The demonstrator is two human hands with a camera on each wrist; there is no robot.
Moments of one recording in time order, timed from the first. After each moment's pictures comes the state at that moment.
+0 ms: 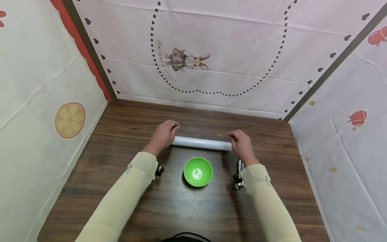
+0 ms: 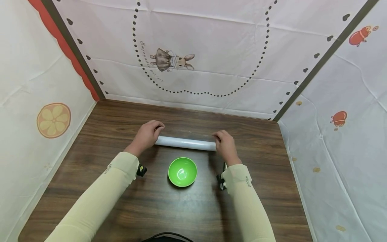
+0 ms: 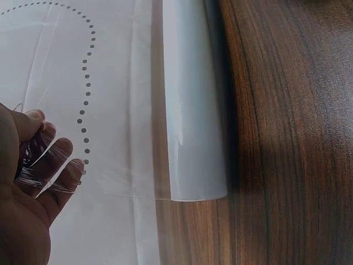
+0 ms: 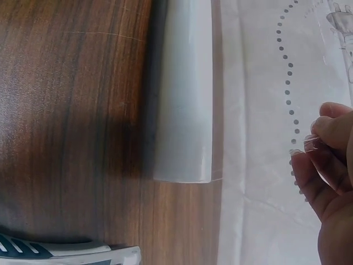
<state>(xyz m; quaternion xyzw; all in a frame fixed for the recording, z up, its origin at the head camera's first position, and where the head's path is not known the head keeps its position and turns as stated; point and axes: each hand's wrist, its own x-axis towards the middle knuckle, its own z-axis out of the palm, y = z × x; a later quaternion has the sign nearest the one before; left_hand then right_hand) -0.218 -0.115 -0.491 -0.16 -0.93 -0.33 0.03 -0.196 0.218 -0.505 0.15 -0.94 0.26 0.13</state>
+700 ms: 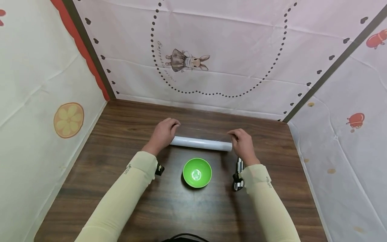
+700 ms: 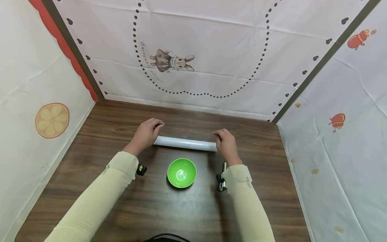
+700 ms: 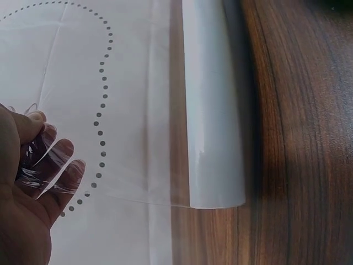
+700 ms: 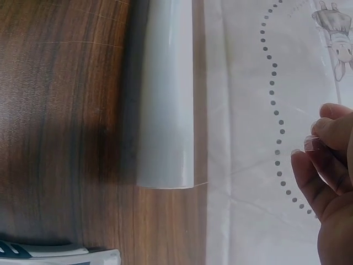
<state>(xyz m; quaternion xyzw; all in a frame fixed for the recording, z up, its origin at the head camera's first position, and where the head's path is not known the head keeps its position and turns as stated) -0.221 -0.114 -0.480 -0.17 -0.92 -0.35 0.06 -0.196 0.218 -0.492 0.14 -0.94 0.28 0.14</state>
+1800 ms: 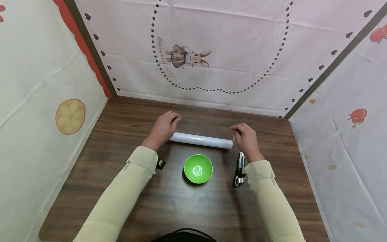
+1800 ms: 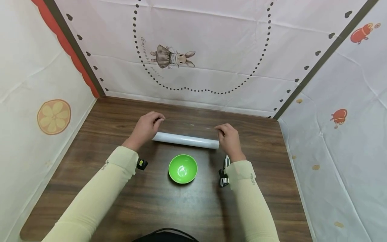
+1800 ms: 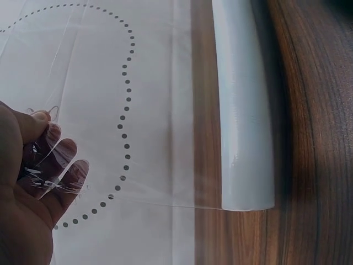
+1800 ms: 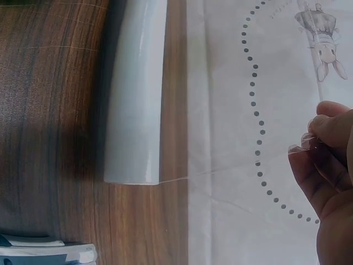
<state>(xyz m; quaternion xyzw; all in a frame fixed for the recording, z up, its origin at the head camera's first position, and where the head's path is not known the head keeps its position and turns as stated) -0.217 -0.114 -0.461 -0.18 -0.92 -0.35 0.06 -0.192 0.221 -0.477 0.15 -0.94 0.27 0.15</state>
